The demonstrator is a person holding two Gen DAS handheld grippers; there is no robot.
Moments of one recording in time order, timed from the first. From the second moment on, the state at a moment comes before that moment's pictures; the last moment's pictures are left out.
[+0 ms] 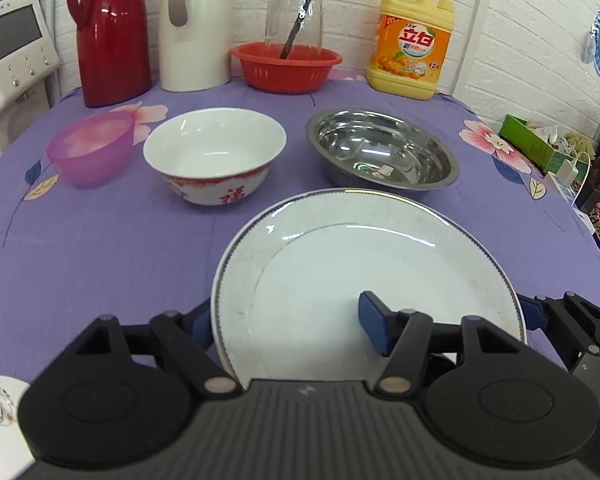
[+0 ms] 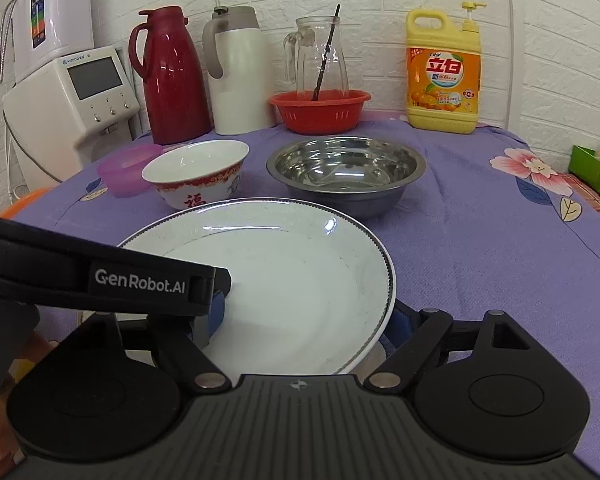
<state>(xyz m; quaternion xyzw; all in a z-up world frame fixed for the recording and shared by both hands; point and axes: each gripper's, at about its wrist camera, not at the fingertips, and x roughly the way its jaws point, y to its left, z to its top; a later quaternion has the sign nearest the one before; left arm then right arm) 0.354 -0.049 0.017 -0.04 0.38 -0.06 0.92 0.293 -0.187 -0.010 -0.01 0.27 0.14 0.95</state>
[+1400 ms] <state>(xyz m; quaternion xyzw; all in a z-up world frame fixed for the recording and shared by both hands) 0.172 0.128 0.028 -0.09 0.32 0.01 0.94 0.163 -0.026 0.002 -0.07 0.24 0.25 0.93</state>
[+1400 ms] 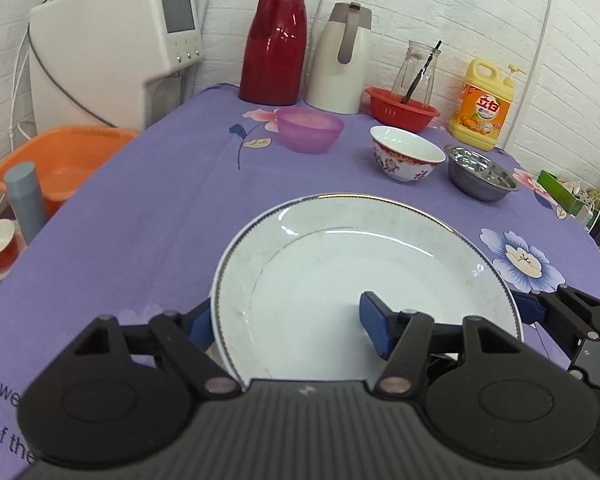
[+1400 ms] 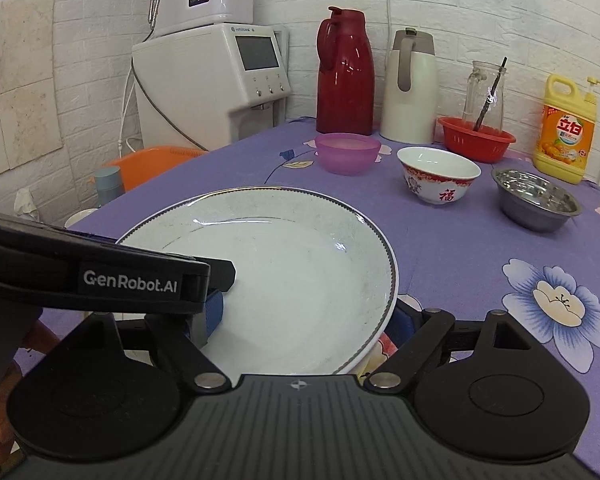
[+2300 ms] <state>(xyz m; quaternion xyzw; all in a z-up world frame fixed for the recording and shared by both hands) 0.187 0.087 0.054 -0.06 0.28 -0.02 0.96 0.171 -0.099 0.008 -0.02 0.23 0.21 0.95</state>
